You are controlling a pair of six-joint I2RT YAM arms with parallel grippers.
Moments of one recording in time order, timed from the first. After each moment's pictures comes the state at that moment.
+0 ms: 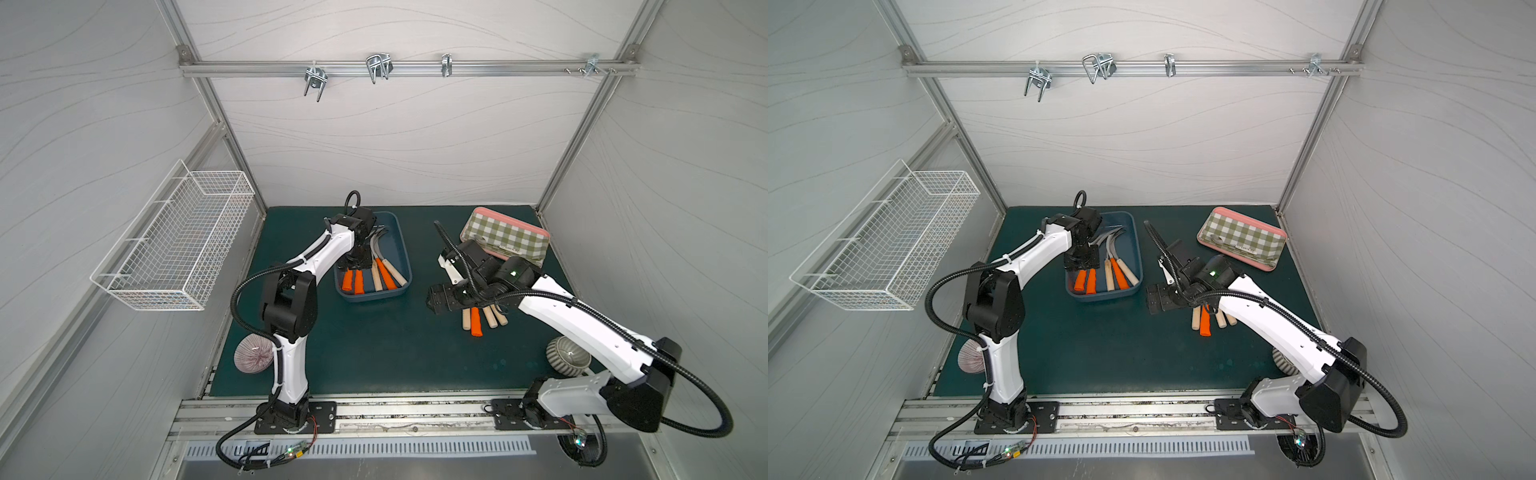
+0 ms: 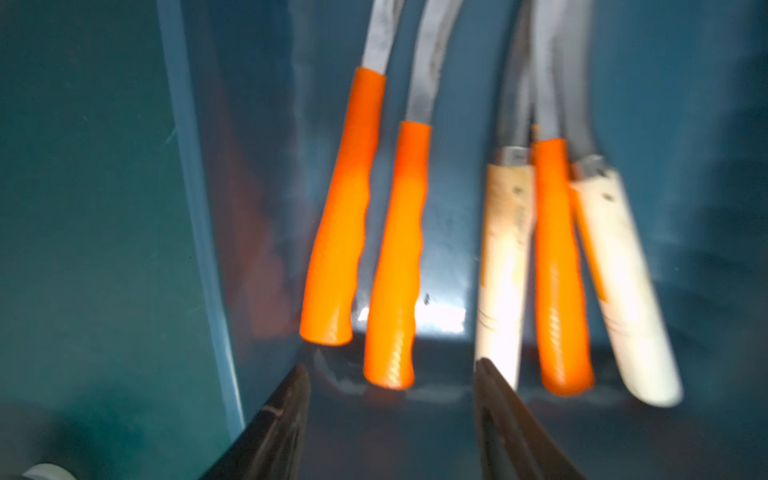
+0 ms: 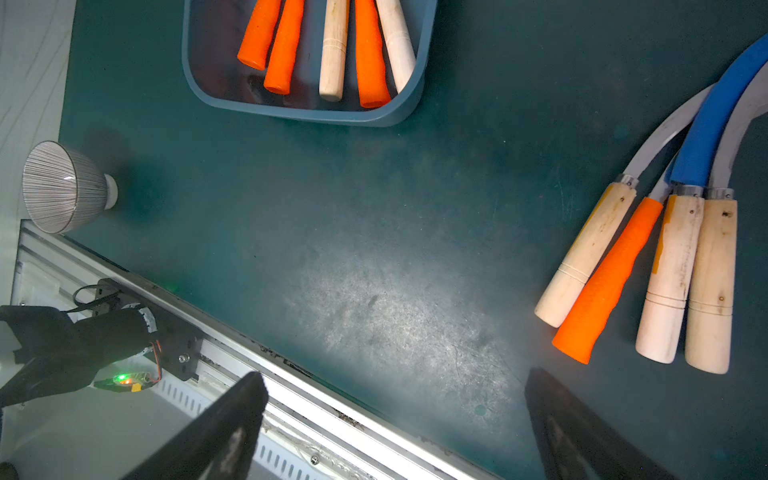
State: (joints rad) left arm -0.38 1.95 1.70 -1.12 -0.14 -0.55; right arm 0.83 1.33 1.32 -1.06 -0.06 0.48
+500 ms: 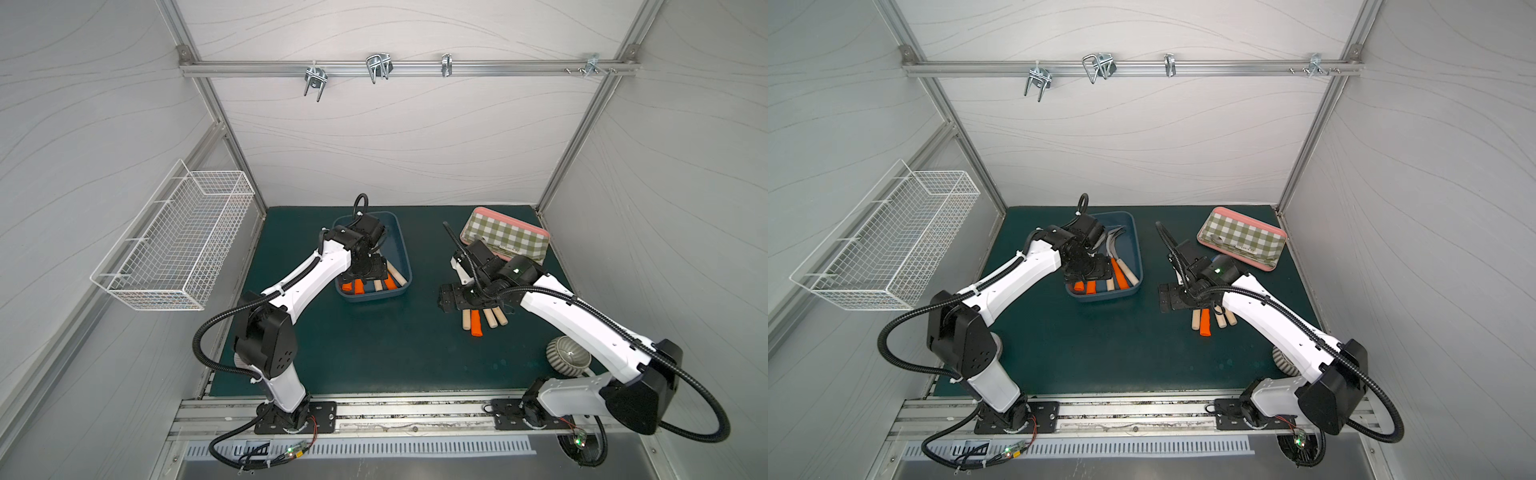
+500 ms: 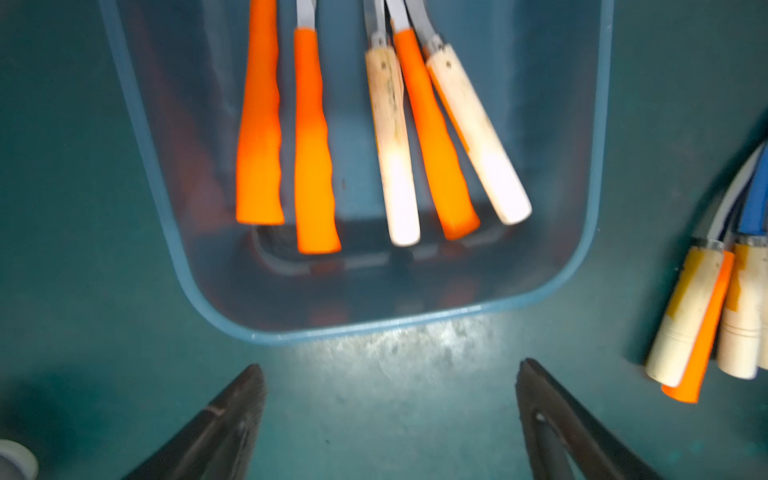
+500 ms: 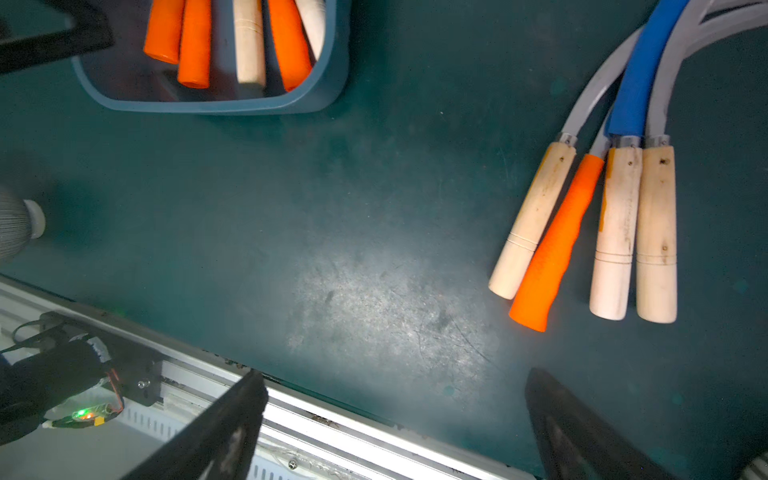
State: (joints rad) left arm -0.50 1.66 1.47 -1.10 -0.04 -0.58; right arm 0.74 1.32 1.26 -1.11 -0.03 0.51
